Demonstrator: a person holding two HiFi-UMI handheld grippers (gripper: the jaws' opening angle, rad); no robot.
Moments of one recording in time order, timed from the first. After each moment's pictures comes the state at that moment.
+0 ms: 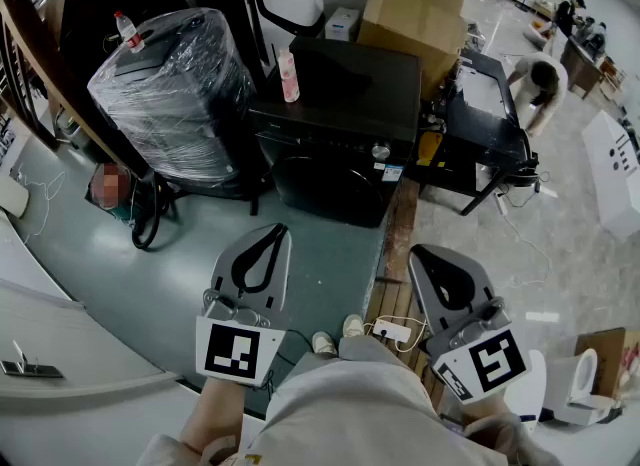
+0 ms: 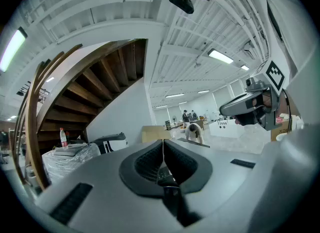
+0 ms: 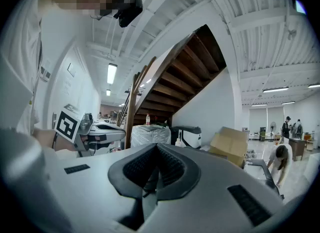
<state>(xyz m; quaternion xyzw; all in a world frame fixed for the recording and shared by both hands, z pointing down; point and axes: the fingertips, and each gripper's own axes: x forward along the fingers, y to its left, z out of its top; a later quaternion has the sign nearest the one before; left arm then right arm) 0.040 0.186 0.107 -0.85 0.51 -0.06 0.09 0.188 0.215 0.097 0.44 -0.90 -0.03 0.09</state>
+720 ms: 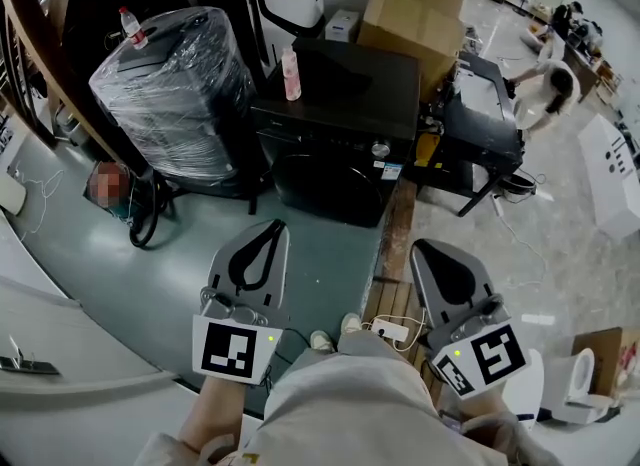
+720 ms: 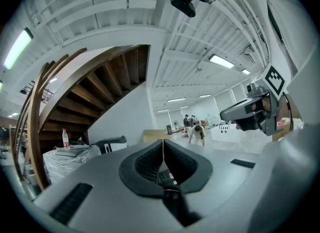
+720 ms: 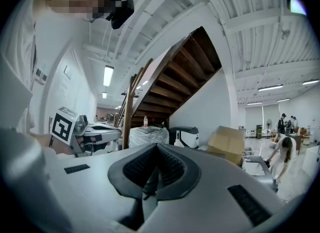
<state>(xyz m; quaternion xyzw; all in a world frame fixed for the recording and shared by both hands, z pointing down) 0.026 0.206 0.098 -0.85 0.52 -0.03 0.09 0.181 0.229 0.095 0.46 -0.89 -0.02 0.07</state>
